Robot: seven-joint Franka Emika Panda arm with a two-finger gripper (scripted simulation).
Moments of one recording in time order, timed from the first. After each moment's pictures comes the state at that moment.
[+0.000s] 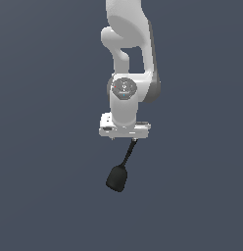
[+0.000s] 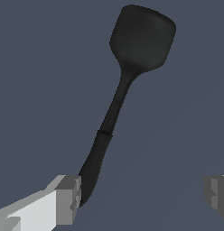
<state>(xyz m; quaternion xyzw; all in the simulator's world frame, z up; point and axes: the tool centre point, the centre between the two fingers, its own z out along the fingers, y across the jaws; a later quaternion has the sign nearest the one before) -0.011 0.010 0.117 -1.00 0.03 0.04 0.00</state>
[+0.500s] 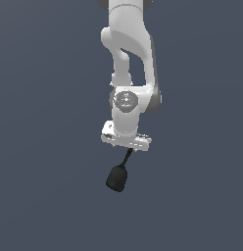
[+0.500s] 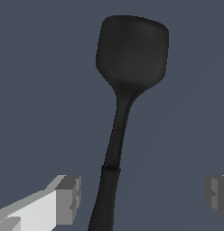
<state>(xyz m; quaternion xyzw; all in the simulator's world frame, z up) 0.017 0.015 0.085 -0.99 0.12 0.01 0.00</state>
